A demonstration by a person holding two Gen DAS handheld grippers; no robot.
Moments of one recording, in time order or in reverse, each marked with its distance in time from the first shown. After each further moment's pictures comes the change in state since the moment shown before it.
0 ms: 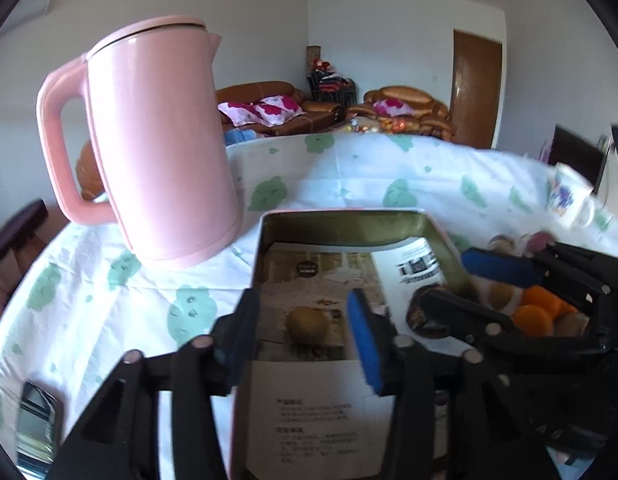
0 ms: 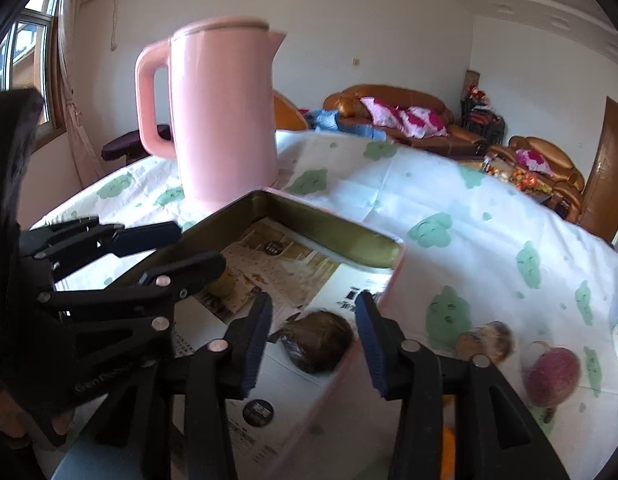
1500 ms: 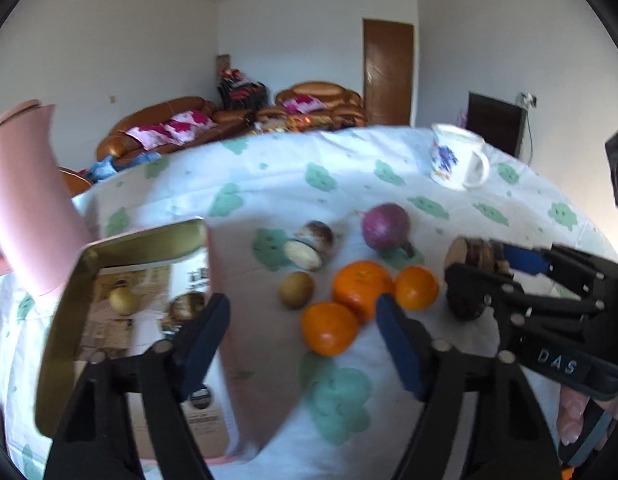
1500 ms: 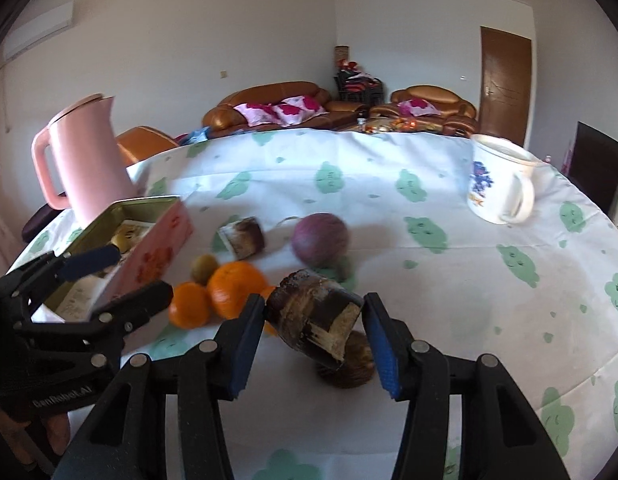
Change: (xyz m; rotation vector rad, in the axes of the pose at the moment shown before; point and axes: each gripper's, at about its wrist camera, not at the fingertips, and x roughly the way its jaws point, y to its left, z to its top) left arm -0.018 -0.147 -0.010 0.217 0.024 -0.256; right arm -0.106 -0.119 -0.090 0.348 -0.003 -0.289
